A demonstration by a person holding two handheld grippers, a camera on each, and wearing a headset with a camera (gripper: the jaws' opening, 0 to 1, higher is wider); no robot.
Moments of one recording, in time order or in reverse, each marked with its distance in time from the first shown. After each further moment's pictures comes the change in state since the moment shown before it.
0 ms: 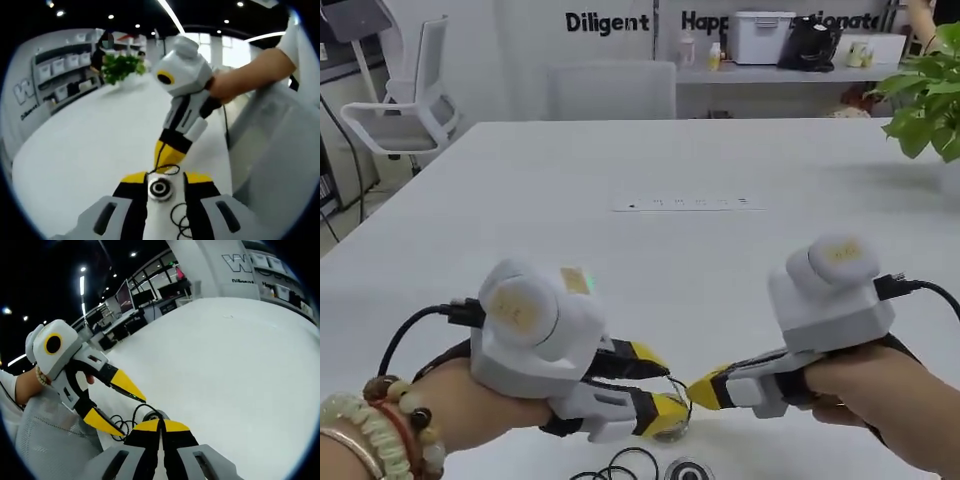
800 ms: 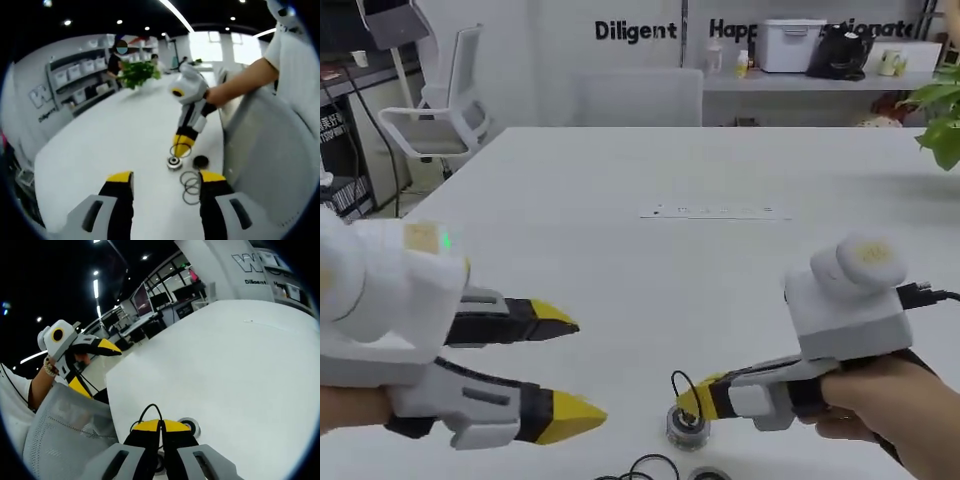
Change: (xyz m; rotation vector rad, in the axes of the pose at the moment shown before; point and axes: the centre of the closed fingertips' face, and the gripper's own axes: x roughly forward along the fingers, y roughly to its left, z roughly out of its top) left arm -0.121 0.009 -0.008 0.010 0.001 0.176; right arm 0.009 0.046 0.006 -0.043 -0.008 0.142
